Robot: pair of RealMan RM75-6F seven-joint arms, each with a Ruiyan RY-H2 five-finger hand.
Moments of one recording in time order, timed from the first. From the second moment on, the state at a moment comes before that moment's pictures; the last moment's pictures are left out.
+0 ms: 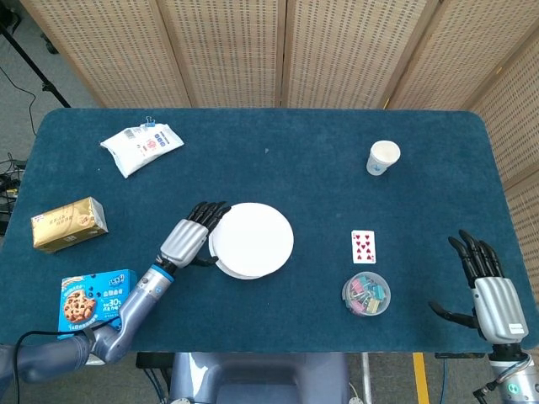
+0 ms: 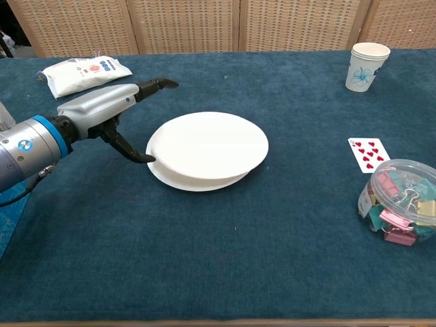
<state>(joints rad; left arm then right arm) -0.71 -1.72 -0.10 -1.18 1.42 1.06 -0.09 0.08 -1.05 0.06 -1.82 -1.57 1.52 0.11</state>
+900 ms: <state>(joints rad) -0.72 -1.53 -0.05 -1.48 1.37 0.92 0.15 0.08 -1.05 0.06 -1.83 -1.58 1.51 0.11</state>
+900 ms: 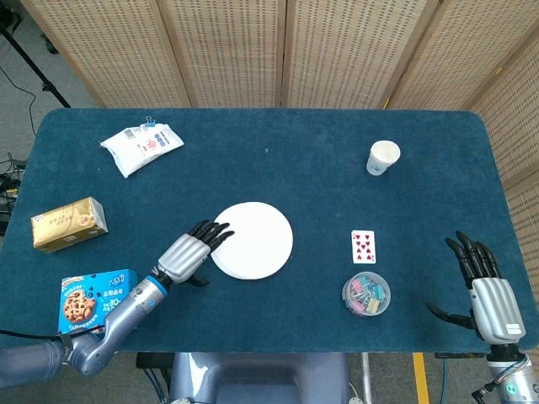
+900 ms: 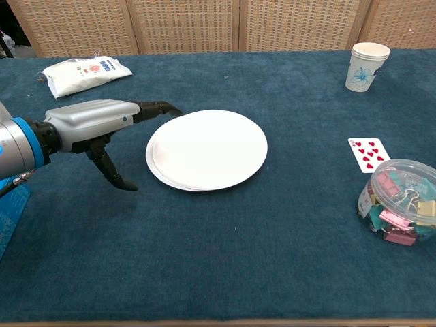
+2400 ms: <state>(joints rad) -0.92 -1.54 -0.03 -1.58 0.77 0.77 0.58 0.07 -1.05 0.06 -1.83 -1.58 1.52 0.11</state>
